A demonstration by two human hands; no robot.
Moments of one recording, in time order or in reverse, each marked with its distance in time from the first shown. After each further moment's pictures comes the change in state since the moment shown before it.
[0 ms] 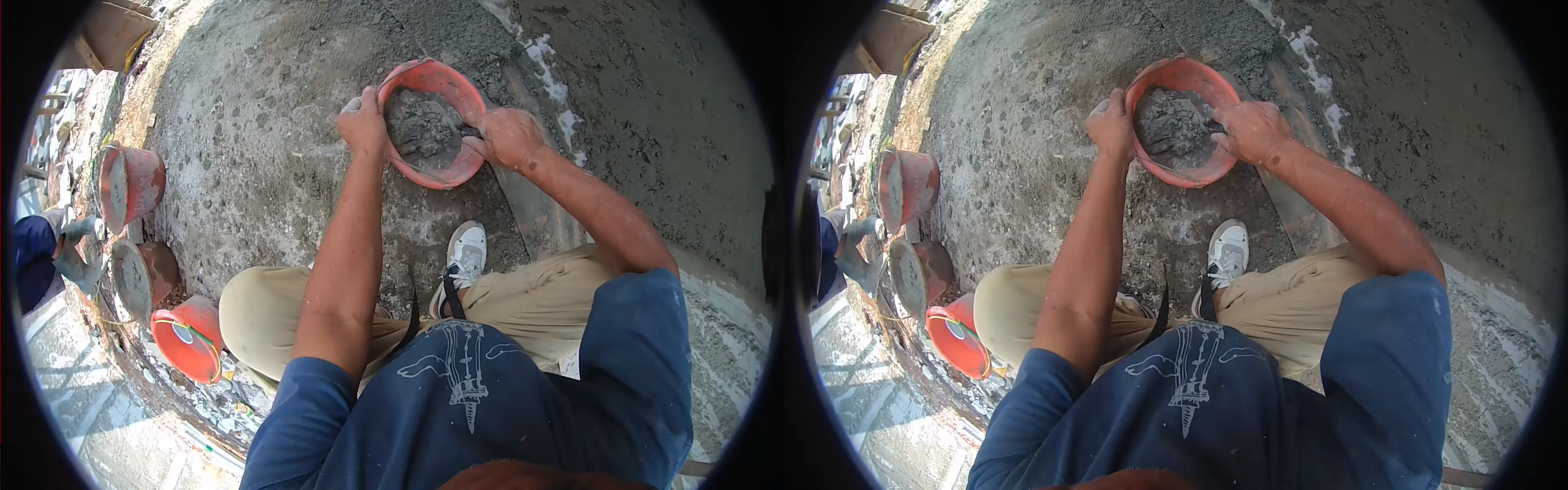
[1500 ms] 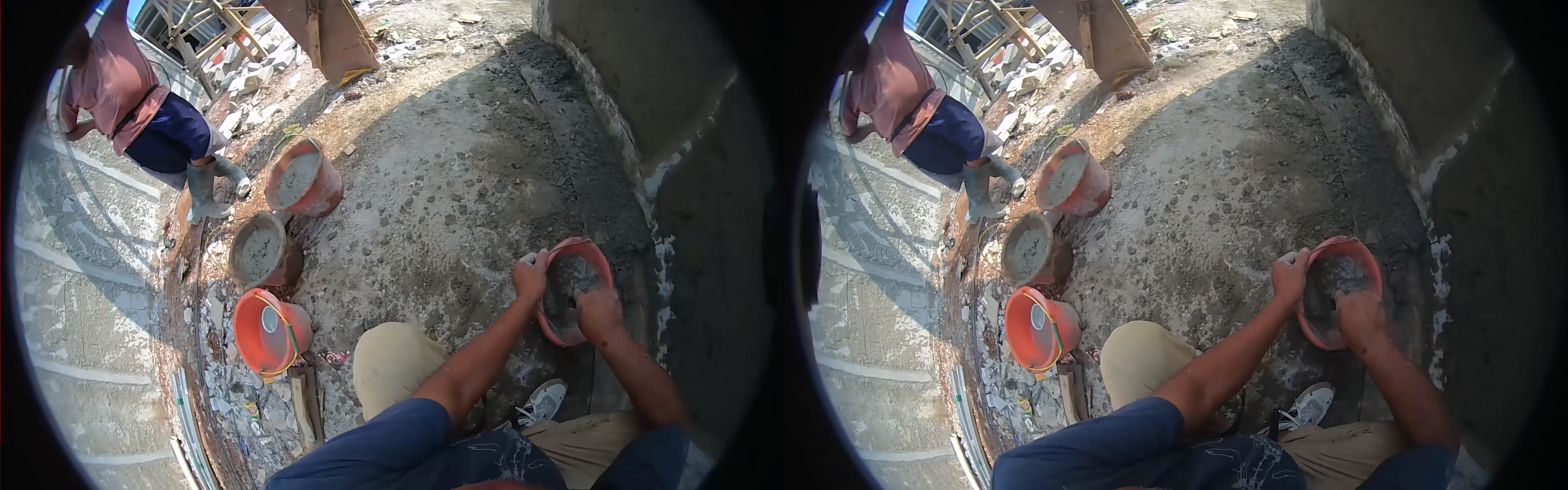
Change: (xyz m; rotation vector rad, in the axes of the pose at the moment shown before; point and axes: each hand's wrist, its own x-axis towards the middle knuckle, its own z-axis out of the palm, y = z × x) left_hand -0.007 -0.011 -0.011 0.132 0.054 -0.020; right_hand 0.018 -0.069 -0.011 -0.249 0.038 -0.130
